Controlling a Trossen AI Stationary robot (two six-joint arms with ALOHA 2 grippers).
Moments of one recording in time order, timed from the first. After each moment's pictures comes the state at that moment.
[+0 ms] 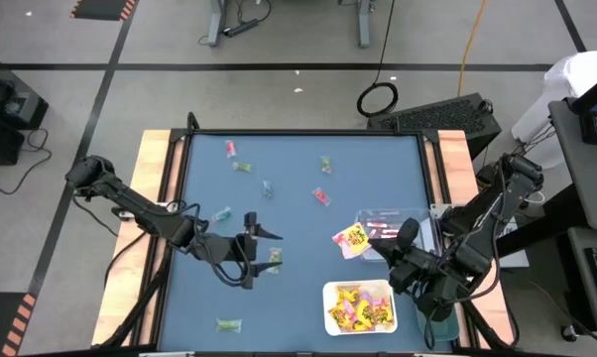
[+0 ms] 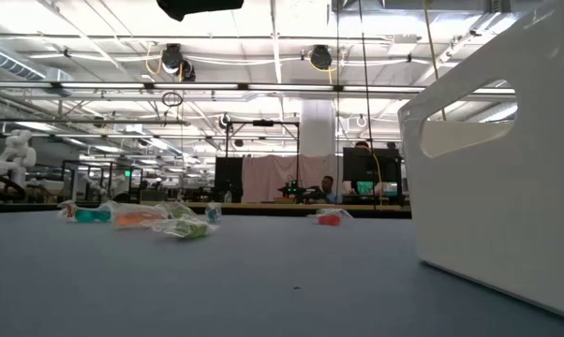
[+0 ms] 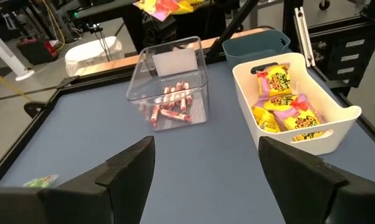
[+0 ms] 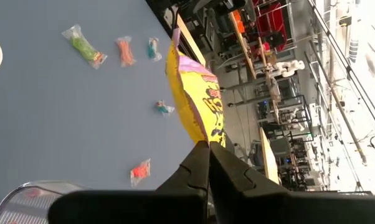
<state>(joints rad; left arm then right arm) -0.49 1.32 0.83 0.13 -0.48 0.03 0.89 1.32 1.12 -0.86 1.18 -0.09</state>
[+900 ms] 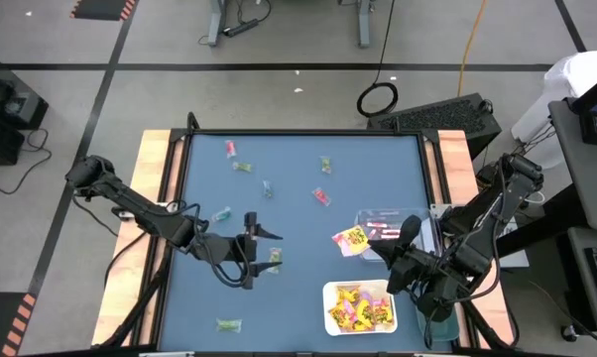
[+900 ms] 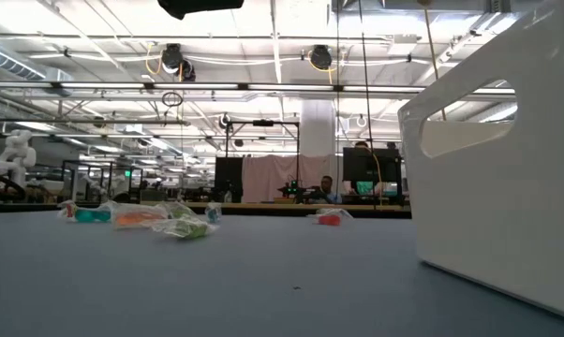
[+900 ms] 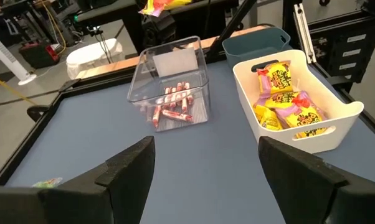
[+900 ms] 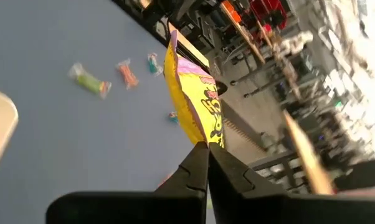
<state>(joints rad) -0.49 1.32 0.83 0.13 -0.48 0.06 0.89 1.32 1.12 -0.84 1.18 0.15</state>
